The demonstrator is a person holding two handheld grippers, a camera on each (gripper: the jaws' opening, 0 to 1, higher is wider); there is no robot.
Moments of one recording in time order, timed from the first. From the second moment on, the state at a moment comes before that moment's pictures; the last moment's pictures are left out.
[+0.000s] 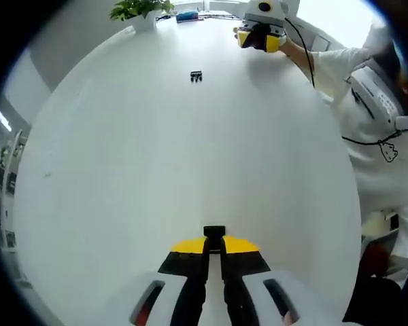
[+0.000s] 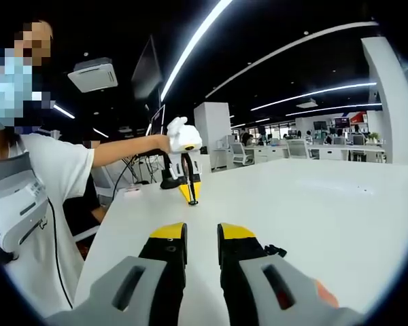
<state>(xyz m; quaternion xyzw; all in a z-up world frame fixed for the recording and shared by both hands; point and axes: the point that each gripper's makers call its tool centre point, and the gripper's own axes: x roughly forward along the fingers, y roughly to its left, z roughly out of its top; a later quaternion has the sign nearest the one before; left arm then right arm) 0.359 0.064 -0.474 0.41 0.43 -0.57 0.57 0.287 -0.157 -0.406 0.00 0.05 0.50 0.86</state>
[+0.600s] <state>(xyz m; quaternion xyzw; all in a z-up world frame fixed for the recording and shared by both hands) 0.365 0.021 -0.473 0.44 0.42 -0.56 0.56 0.286 -0.171 -0.408 0.02 0.04 0.49 0.87</state>
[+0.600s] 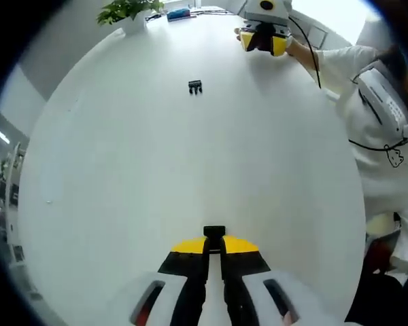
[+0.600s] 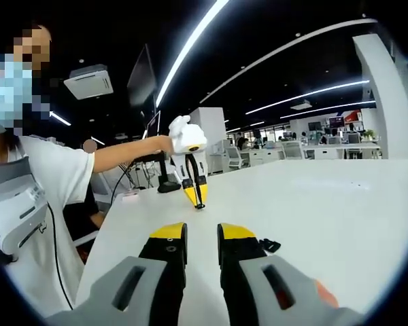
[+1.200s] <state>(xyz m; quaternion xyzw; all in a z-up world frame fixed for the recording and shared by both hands) 0.361 -0.021 -0.477 0.46 0.43 -0.55 0.55 0.285 -0.171 -0.400 0.03 0.02 0.48 0.87</state>
